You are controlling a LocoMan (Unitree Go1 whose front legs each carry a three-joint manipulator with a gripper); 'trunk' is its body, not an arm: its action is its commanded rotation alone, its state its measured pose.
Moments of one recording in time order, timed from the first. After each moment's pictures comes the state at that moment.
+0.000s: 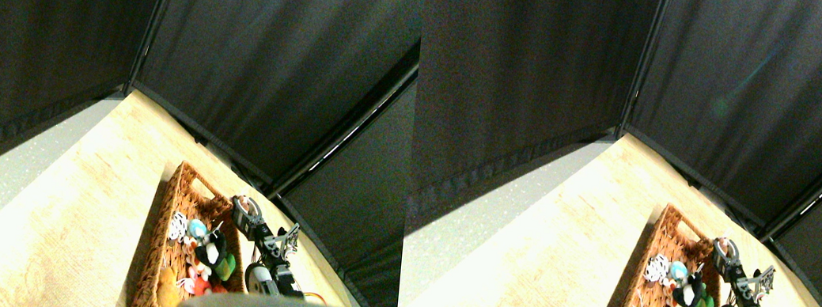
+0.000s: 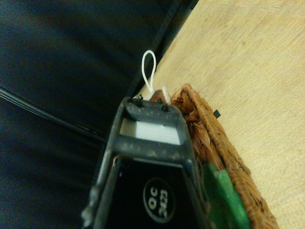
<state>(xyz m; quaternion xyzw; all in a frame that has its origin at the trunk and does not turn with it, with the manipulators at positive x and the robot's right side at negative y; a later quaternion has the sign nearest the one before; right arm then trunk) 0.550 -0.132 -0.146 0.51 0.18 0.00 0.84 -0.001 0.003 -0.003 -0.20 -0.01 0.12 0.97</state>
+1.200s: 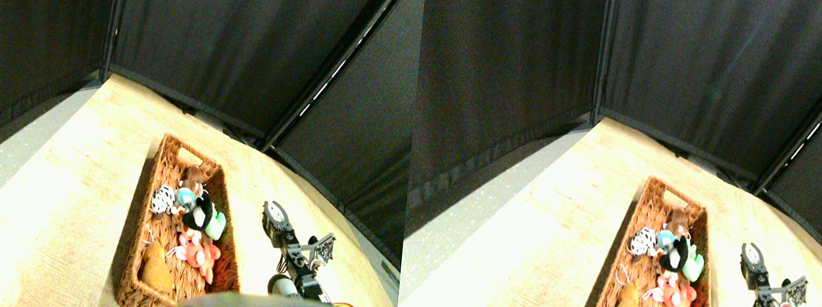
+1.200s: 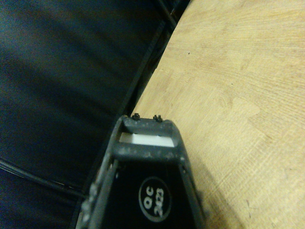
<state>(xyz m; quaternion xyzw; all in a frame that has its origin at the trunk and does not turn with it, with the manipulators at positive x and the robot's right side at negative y) 0.505 -0.237 -0.158 0.49 0.06 -0.11 0.86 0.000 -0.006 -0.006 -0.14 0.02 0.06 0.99</state>
